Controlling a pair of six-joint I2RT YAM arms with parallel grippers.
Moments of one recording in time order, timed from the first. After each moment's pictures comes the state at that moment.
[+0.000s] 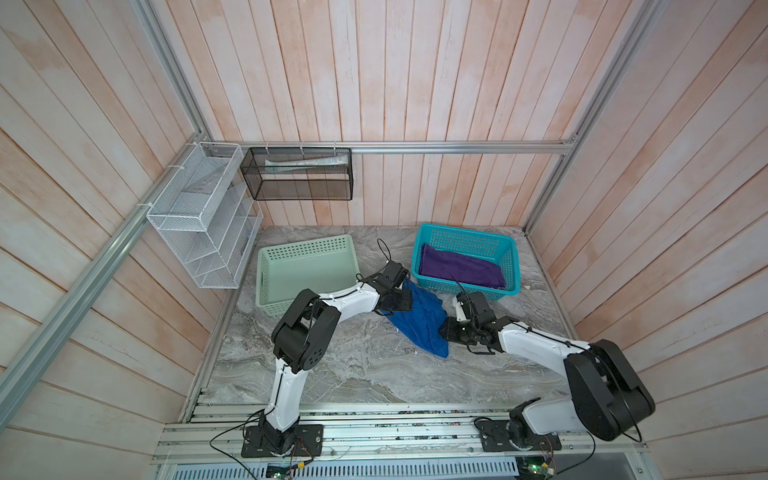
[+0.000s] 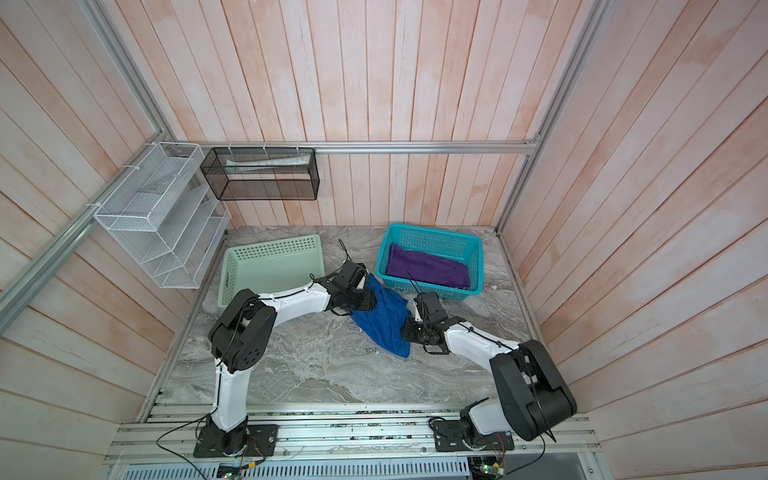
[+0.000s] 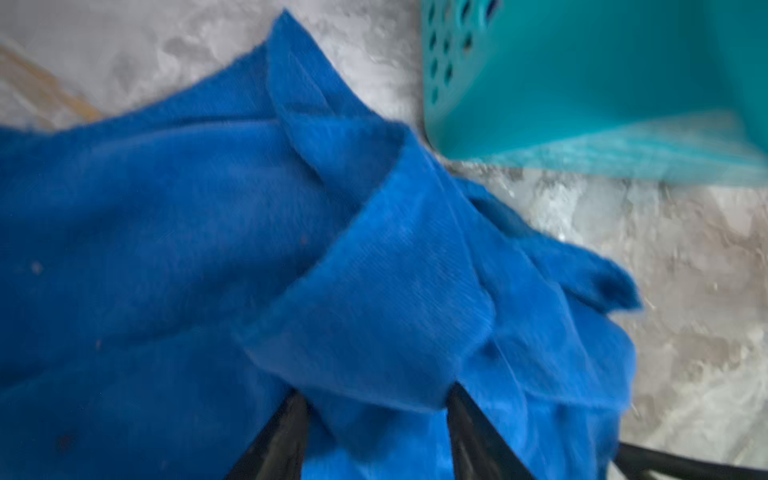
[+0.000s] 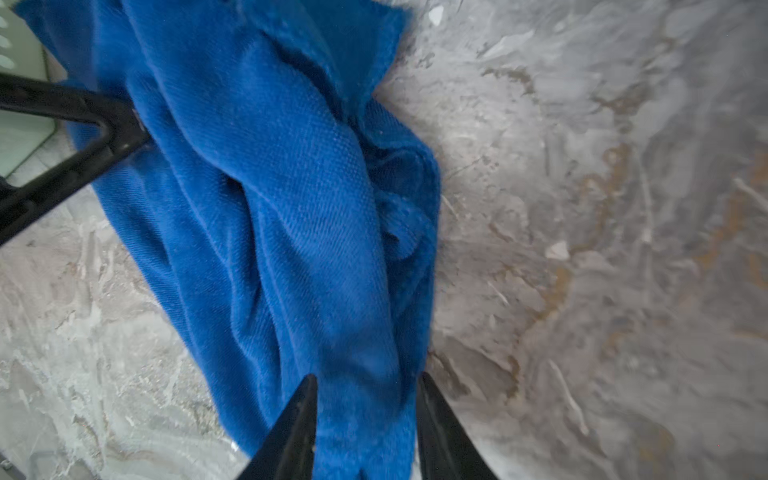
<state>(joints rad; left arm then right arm) -0.66 2.09 1.43 -0.29 0.14 -0.51 0.45 1.47 0.65 -0.20 -0.19 0.57</state>
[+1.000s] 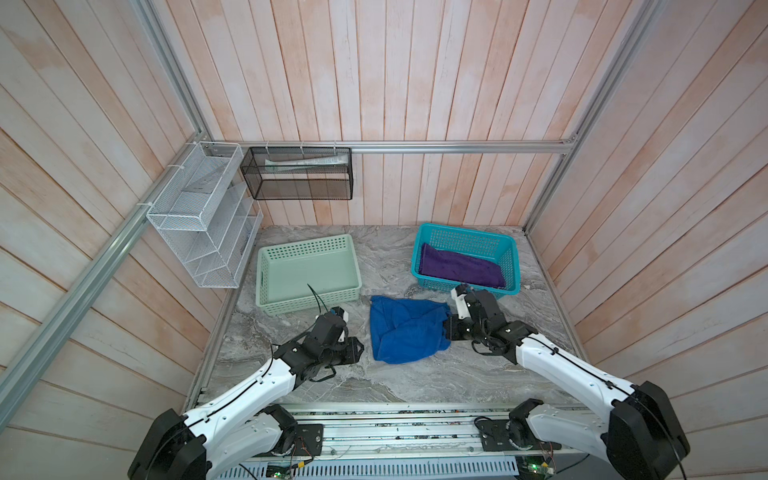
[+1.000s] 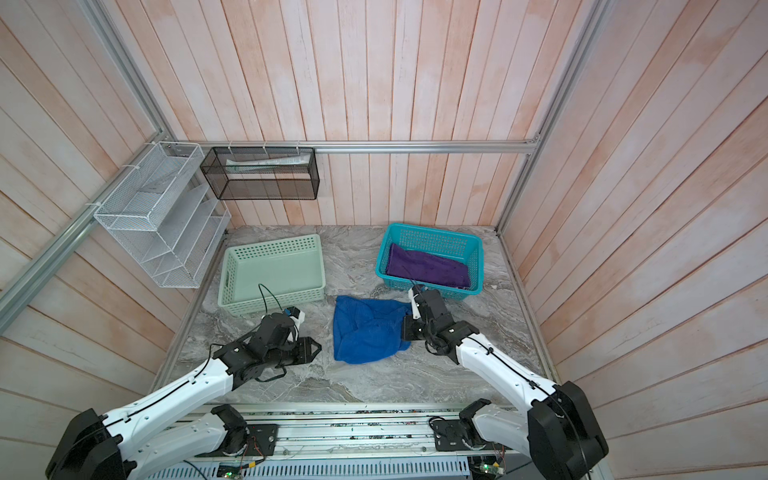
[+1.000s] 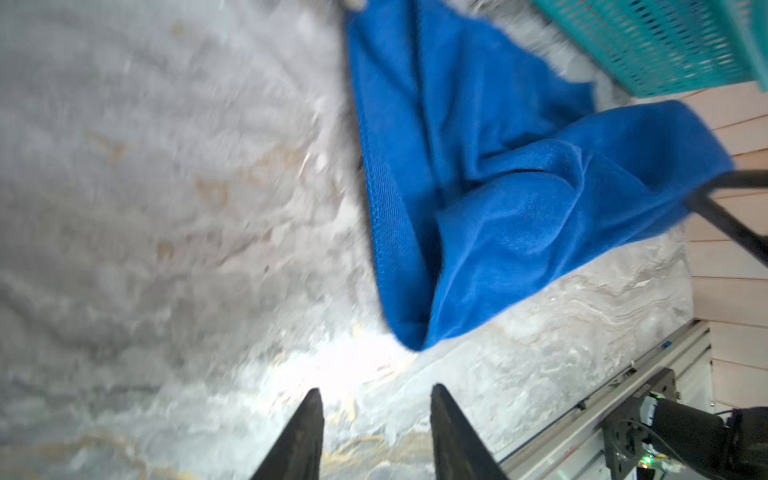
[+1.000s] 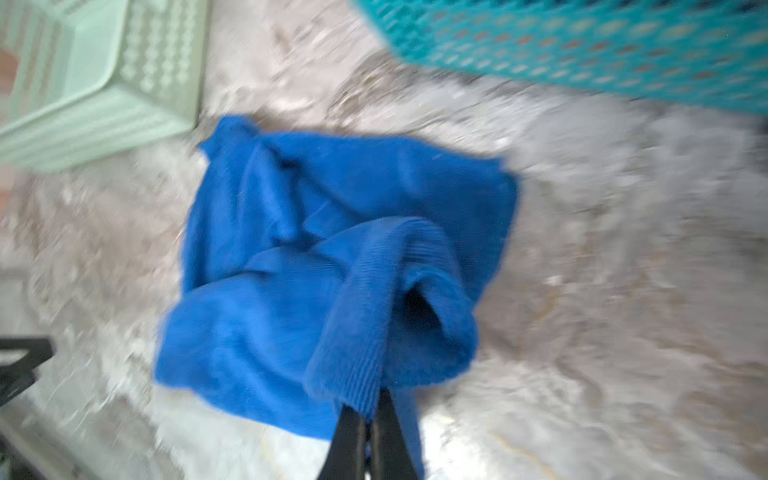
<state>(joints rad) -0.64 1.00 0.52 -0.45 0.14 -0.70 0.65 1.16 0.66 -0.34 -0.09 0.46</state>
